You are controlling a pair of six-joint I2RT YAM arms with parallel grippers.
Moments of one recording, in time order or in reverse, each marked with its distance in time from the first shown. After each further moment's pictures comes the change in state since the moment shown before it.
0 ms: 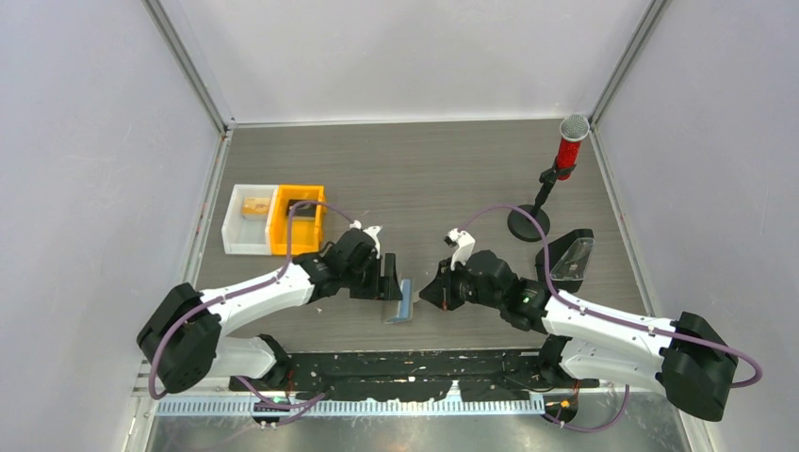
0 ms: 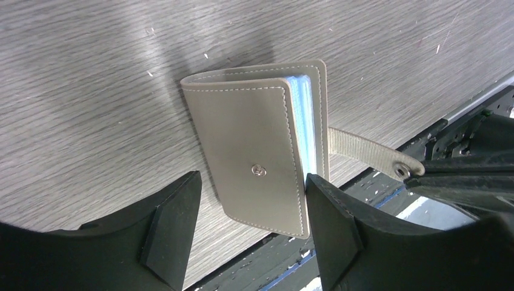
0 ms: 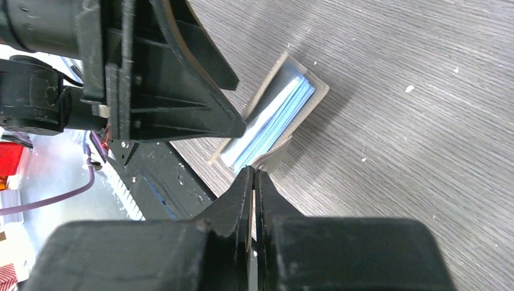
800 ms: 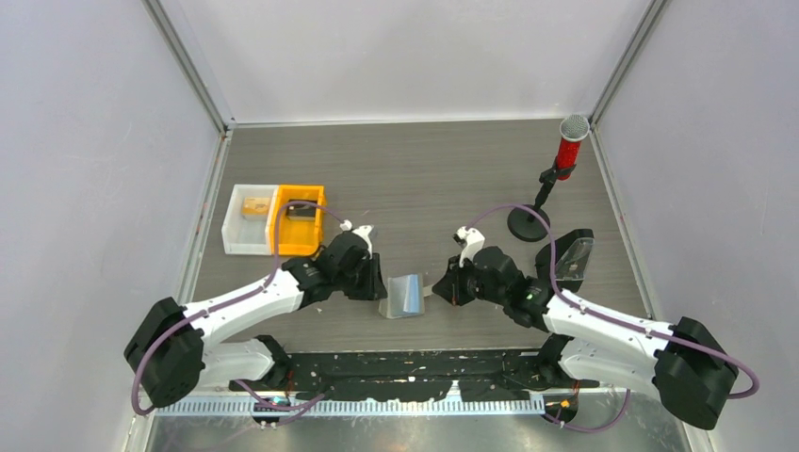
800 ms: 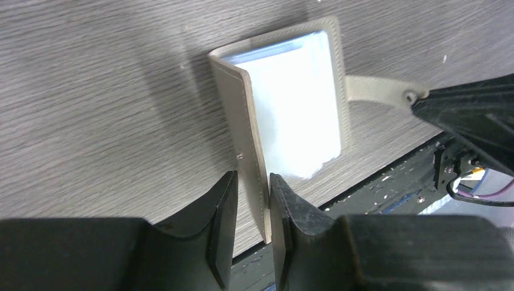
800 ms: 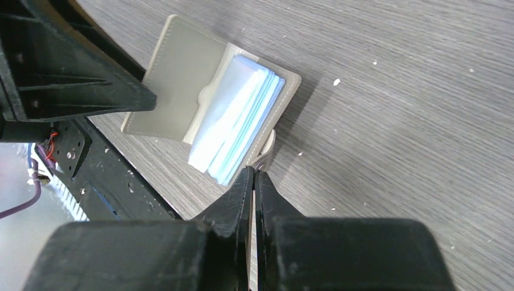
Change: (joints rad) left arm 0.000 -0.104 -0.021 -0.048 -0.075 -0.002; right arm -0.094 -0.005 -0.039 -0.036 0.016 -0.087
